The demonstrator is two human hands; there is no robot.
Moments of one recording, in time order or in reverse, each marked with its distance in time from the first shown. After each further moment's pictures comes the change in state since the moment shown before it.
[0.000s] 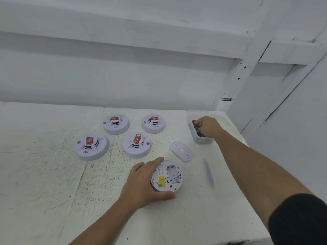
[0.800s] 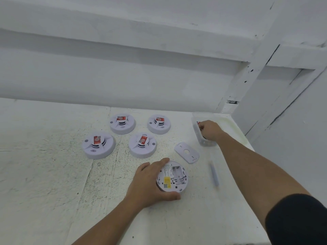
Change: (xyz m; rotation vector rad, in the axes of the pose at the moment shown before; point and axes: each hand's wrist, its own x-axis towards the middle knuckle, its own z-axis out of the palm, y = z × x) left_hand 0.000 0.000 -0.001 0.002 0.012 -0.019; right_hand 0.009 -0.004 0.015 0.026 -0.005 0.007
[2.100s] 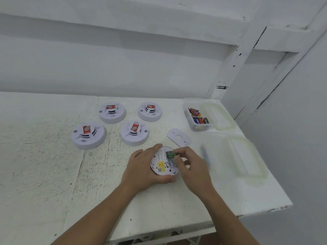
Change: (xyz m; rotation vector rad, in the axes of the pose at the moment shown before) left_hand 0.004 -0.013 0.010 -0.028 0.058 0.093; right_hand -0.204 -0.051 0.072 0.729 0.245 -0.156
